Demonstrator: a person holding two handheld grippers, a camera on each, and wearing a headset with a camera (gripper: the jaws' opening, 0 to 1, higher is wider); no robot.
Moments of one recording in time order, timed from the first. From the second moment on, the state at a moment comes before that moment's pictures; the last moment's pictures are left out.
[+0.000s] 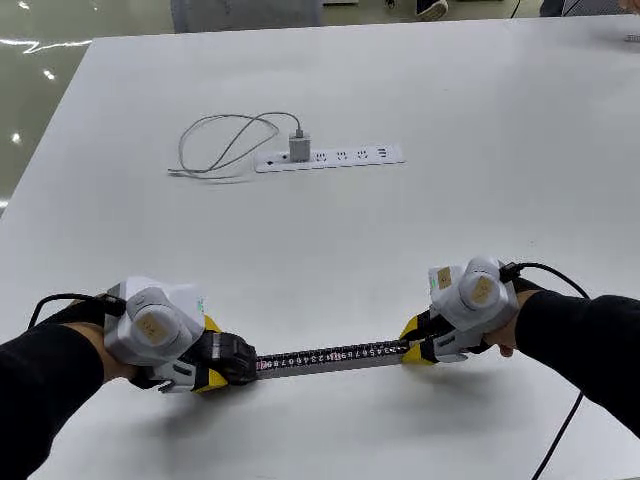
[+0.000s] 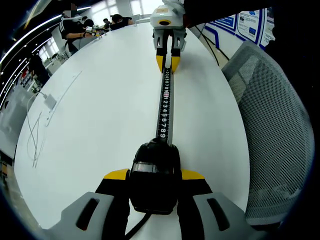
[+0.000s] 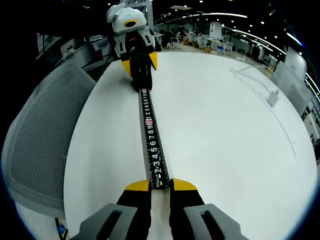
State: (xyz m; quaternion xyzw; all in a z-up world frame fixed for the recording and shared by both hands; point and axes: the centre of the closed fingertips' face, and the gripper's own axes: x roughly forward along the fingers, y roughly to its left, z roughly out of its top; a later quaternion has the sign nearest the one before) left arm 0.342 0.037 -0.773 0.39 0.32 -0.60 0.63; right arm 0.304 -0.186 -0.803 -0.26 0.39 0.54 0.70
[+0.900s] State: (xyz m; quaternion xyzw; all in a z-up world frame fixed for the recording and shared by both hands) left arm 0.341 0.036 -0.773 0.39 0.32 -0.60 0.63; right arm 0.304 -0.200 -0.804 -0.26 0.38 0.53 0.71
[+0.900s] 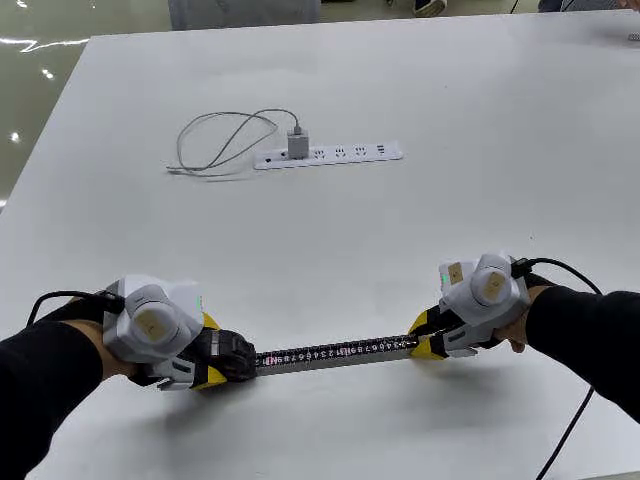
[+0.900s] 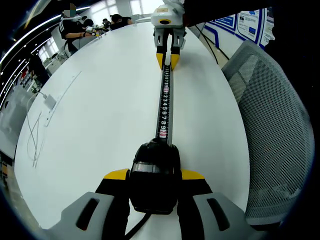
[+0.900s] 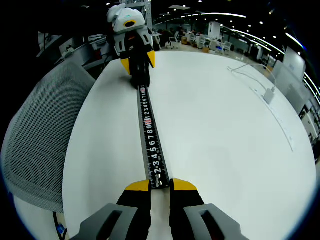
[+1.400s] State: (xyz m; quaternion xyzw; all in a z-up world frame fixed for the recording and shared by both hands) left arm 0.341 0.036 -0.773 0.39 0.32 -0.60 0.63; right arm 0.302 -0.210 -0.805 -0.26 0.39 0.53 0.71
